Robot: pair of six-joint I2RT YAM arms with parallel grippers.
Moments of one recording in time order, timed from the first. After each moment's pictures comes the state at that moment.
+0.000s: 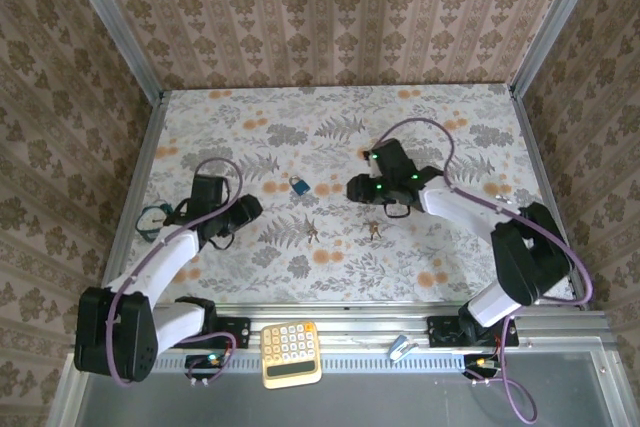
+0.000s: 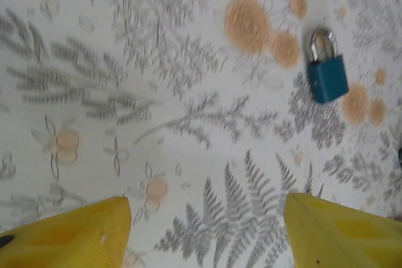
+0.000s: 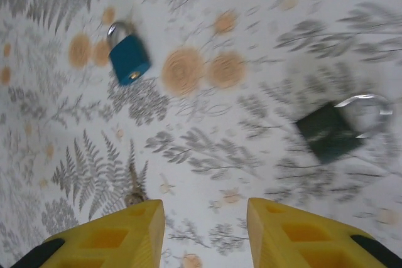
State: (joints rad) left arm -0.24 1.10 0.55 -0.38 0.24 -0.68; right arm 0.54 1.58 1.02 -0.34 -0.21 0.55
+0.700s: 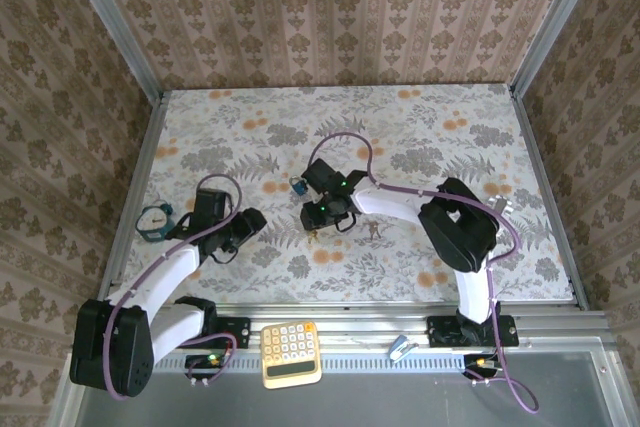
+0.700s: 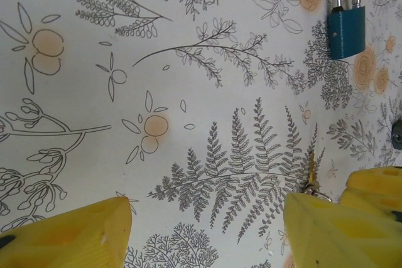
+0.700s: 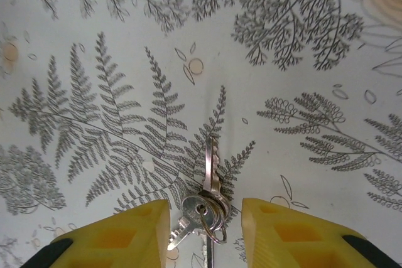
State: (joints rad) left arm -0.27 1.04 0.45 -0.37 0.29 -0.80; right arm 0.81 1.97 1.35 -0.52 -0.15 0.45
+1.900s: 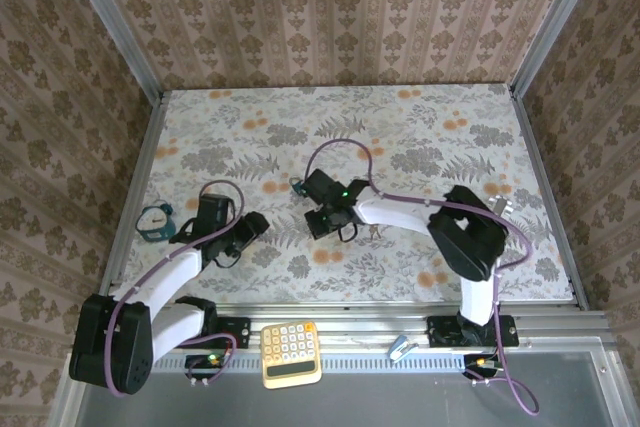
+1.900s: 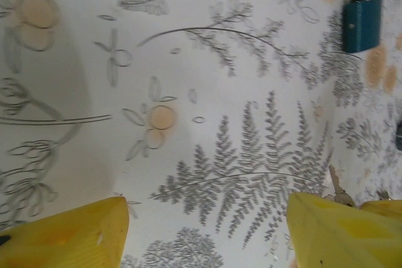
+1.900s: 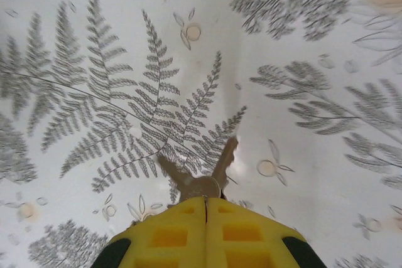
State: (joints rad) left arm -0.29 1.05 0.39 -0.26 0.31 -0.86; right arm 0.85 1.86 1.25 -0.49 -0.03 0.40
